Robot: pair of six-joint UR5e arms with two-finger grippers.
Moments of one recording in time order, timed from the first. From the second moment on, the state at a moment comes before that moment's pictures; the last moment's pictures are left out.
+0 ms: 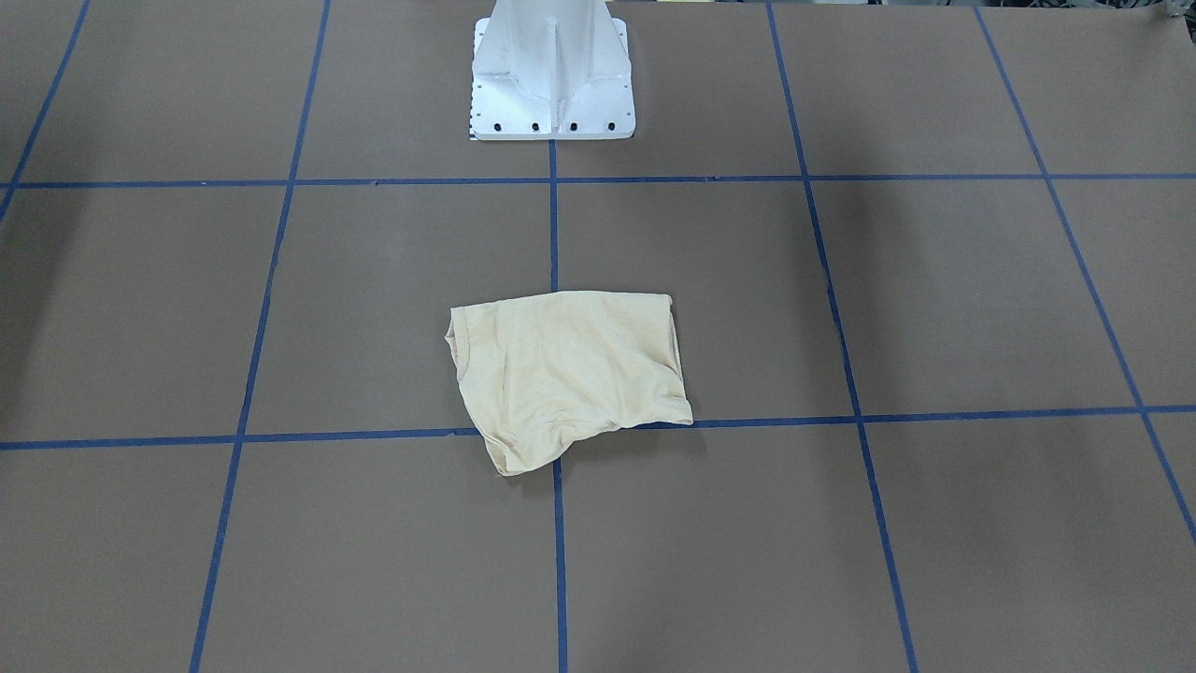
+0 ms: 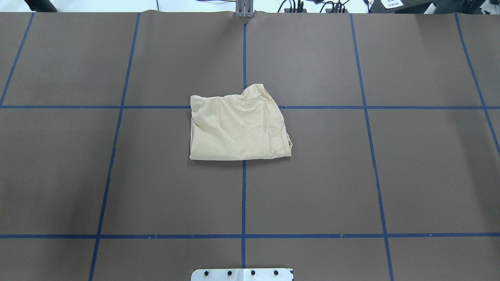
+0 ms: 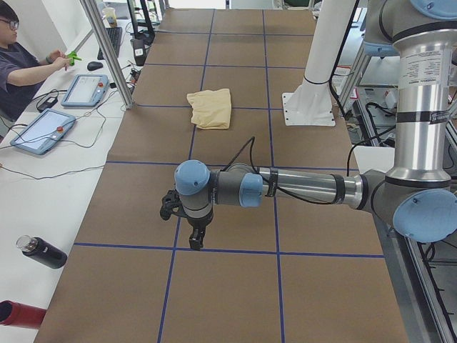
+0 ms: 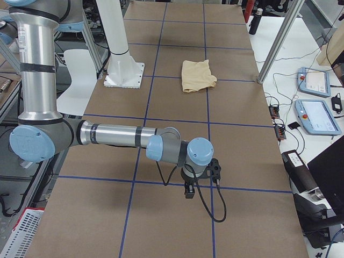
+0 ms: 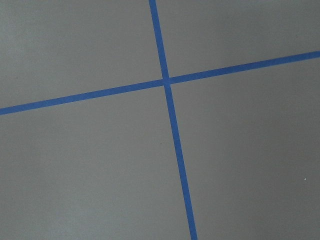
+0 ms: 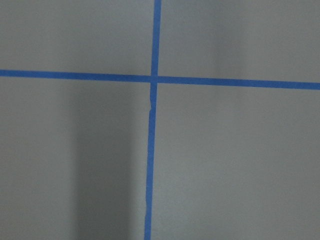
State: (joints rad) left arm -1.55 -1.52 -1.70 -1.54 -2.35 0.12; right arm 1.61 -1.60 1.65 -1.69 2.37 -0.10
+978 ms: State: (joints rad) left arm -1.55 -1.52 -1.70 -1.54 -2.34 0.12; right arm 1.61 -1.63 1.73 -1.69 2.41 -0.03
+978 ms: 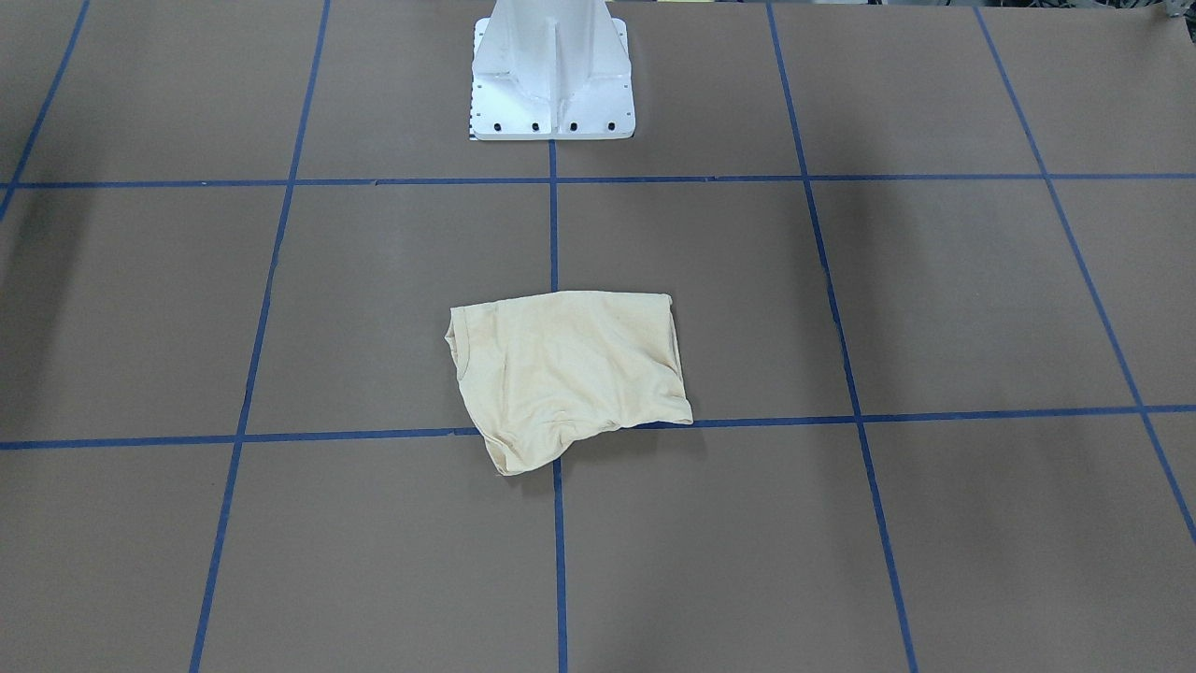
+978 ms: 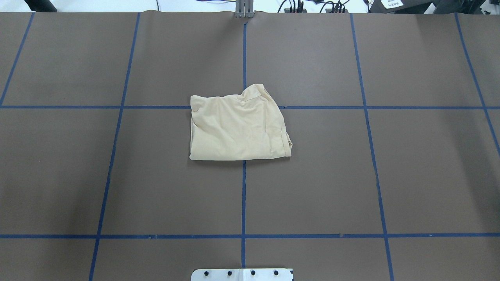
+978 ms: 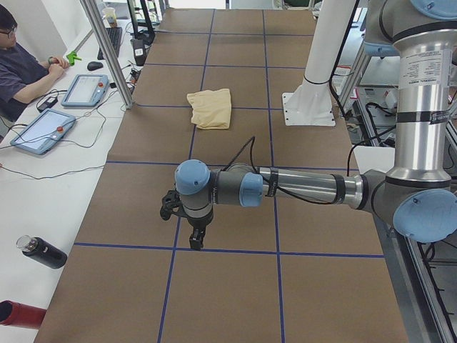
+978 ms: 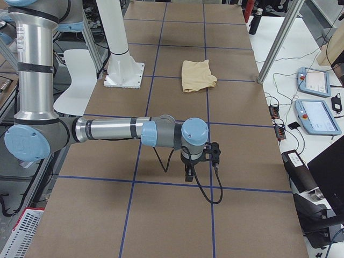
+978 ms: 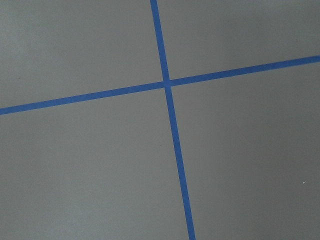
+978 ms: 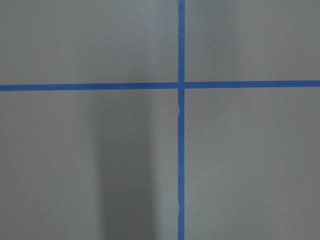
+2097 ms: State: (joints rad) left arm -1.55 -1.52 -1.70 -1.54 -2.35 0.02; right arm 1.60 -1.63 1.73 -1.69 2.41 -0.02
